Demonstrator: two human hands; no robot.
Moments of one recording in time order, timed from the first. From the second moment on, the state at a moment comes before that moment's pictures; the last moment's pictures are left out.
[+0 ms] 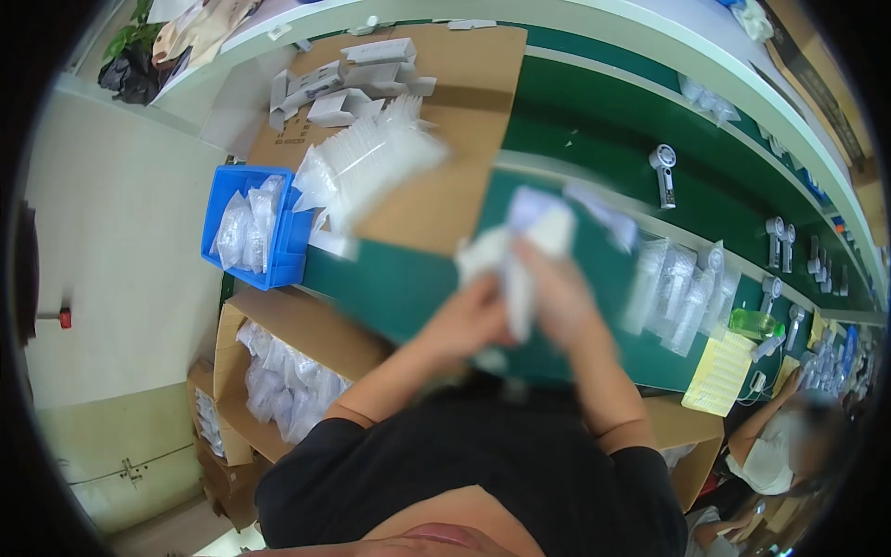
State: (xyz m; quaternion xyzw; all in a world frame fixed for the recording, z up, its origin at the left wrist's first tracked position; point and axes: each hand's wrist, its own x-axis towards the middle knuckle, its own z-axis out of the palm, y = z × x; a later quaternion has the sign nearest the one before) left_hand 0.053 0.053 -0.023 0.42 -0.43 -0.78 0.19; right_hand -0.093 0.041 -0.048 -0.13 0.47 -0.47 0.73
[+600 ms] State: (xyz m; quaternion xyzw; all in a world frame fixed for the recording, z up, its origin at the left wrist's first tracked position) left_hand 0.125 -0.109 -0.053 0.71 -0.61 -0.07 0.35; right_hand -0.125 0.106 -0.109 -0.22 0.56 -0.45 0.66
